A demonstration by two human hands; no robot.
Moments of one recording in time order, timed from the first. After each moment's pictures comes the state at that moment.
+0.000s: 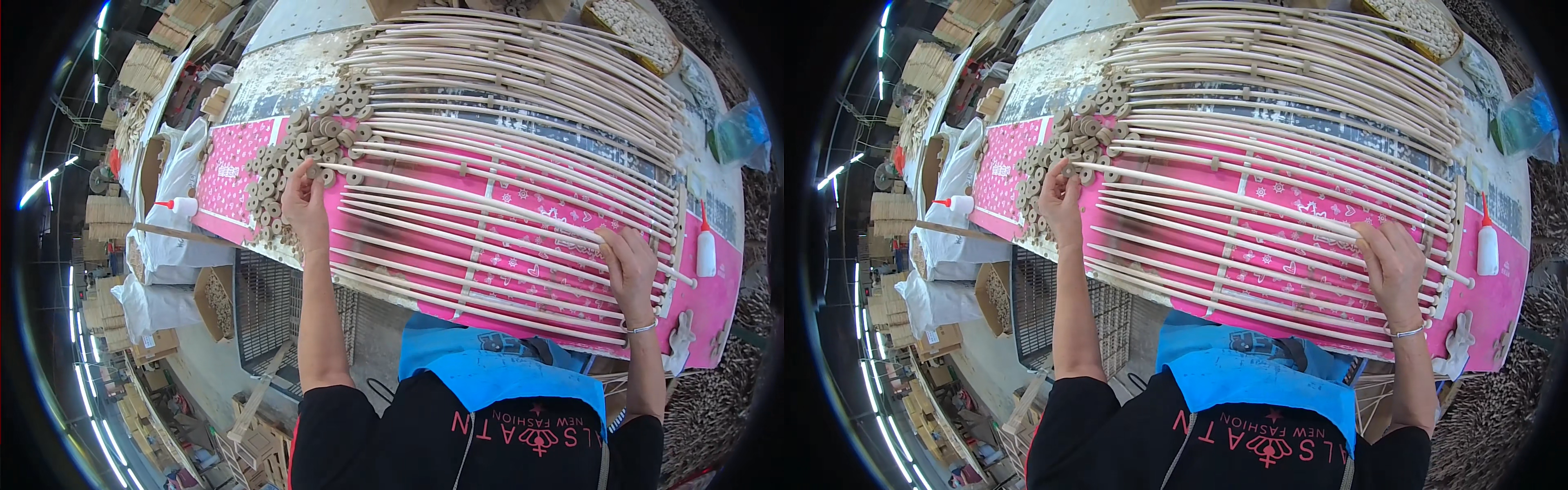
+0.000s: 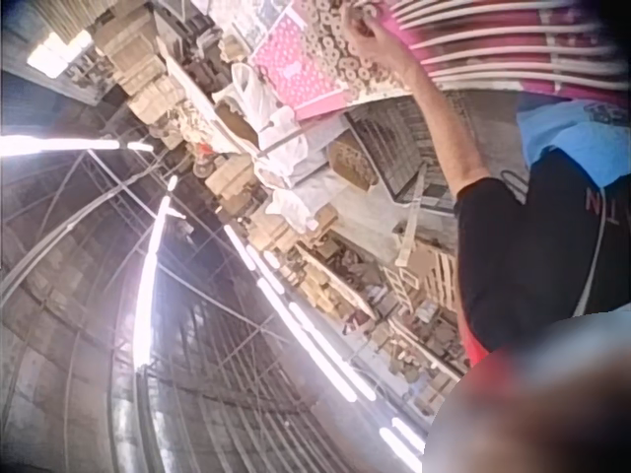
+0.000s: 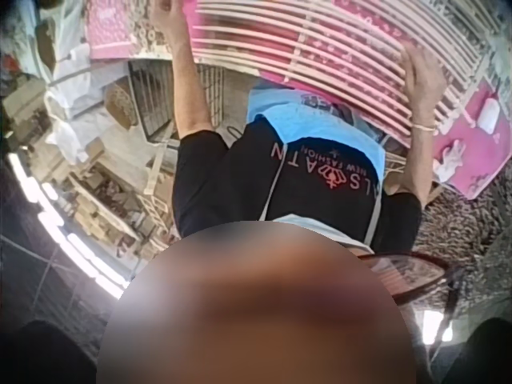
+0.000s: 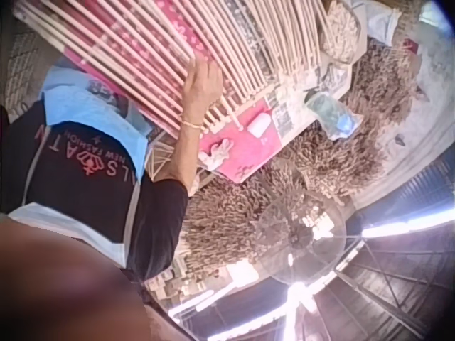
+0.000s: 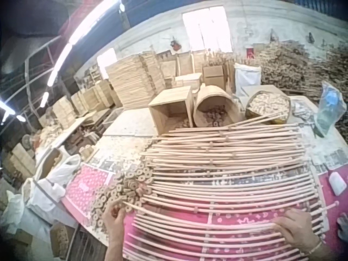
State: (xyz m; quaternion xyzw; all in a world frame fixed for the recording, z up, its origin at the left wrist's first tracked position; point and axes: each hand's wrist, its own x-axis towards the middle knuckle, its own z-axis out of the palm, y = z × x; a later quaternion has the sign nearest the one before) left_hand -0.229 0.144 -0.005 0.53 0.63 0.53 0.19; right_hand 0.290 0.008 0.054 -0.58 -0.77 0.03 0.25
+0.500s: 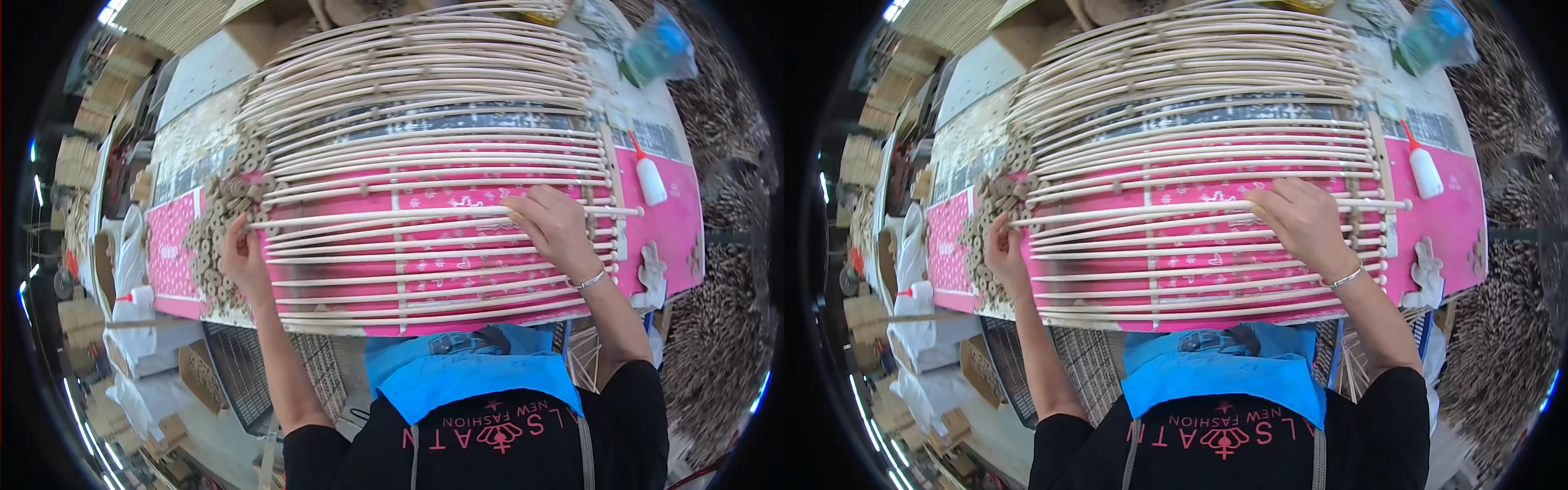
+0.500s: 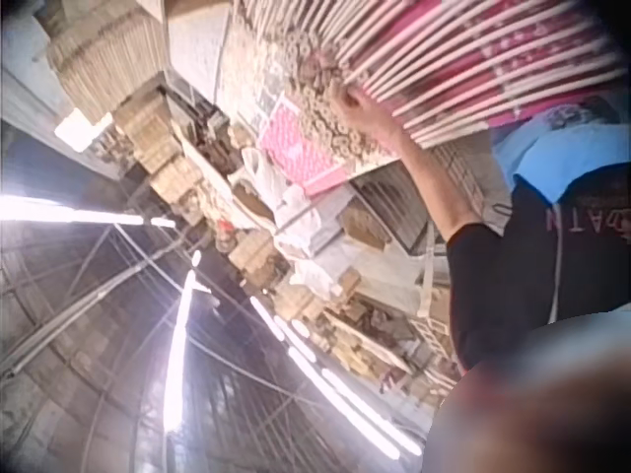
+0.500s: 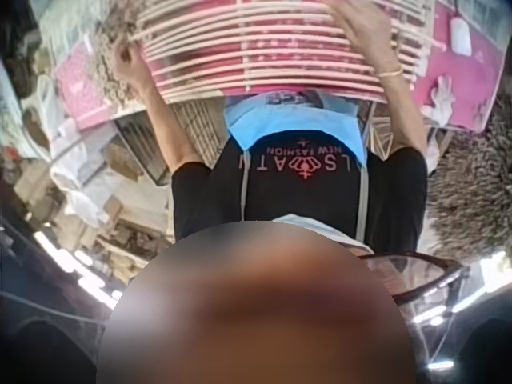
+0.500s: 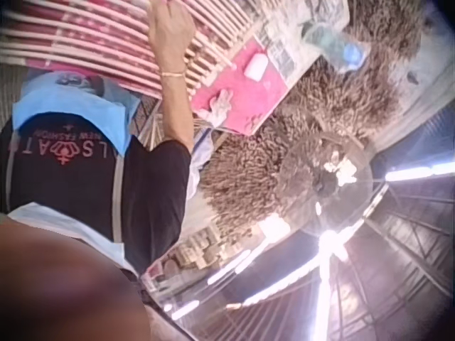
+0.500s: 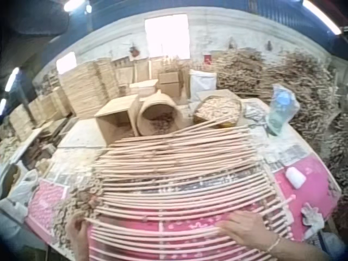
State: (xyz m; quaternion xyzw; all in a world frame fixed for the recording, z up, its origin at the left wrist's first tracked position) left_hand -0.212 0.147 0.003 0.62 0.61 0.47 0.15; right_hand 0.283 0.024 0.052 -0.55 -0.78 0.05 0.28
